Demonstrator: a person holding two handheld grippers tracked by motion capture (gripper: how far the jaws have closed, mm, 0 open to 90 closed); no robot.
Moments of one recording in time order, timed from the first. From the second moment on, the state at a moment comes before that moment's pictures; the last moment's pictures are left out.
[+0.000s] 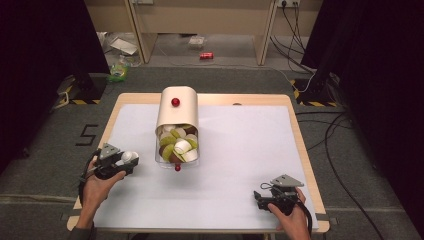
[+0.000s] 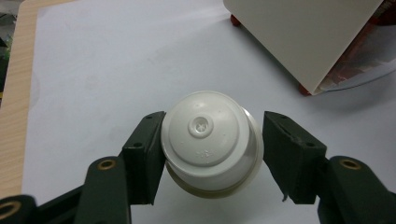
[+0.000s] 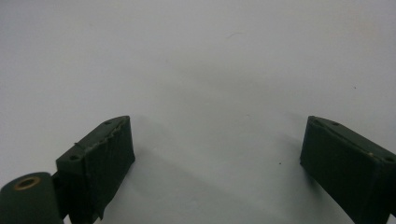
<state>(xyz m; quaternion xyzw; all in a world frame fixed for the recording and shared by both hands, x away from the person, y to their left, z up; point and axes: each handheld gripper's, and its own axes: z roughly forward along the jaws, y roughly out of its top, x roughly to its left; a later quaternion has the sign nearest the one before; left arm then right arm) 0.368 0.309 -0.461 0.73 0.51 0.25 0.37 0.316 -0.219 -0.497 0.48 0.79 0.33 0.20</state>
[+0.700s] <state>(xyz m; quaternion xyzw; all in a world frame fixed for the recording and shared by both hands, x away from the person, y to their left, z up) 0.376 0.310 -0.483 0.75 0.52 0.24 0.34 0.316 -0.219 -0.497 0.48 0.79 0.33 0.20</state>
